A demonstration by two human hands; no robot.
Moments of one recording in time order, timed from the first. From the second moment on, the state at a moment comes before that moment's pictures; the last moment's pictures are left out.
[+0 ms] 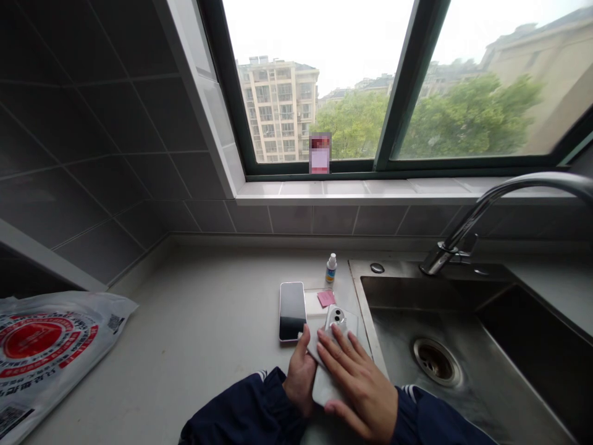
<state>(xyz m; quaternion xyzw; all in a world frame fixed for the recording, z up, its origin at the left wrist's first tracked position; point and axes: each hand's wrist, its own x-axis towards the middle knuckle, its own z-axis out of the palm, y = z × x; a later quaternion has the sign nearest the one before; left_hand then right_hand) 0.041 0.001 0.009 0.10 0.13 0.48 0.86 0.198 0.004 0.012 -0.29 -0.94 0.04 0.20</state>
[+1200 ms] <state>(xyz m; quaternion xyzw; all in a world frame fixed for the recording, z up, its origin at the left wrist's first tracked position) 0.031 0.006 0.016 0.05 0.11 0.47 0.88 0.203 0.001 0.037 -0.18 -0.95 0.11 0.23</state>
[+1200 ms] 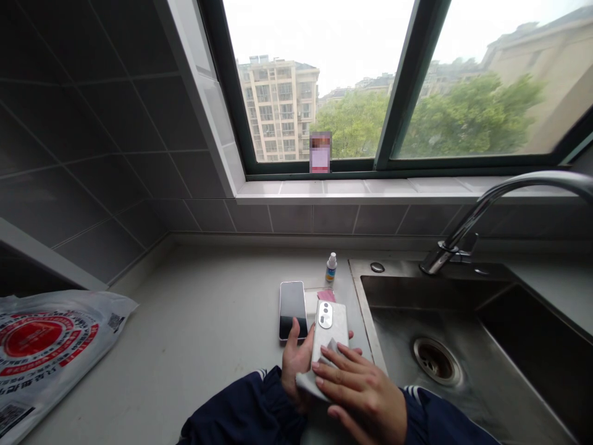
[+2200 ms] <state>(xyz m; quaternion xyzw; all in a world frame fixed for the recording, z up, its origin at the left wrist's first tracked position) 0.031 0.002 0.018 0.08 0.08 0.45 0.88 0.193 -0.006 0.024 -0.22 -0.94 0.07 0.27</state>
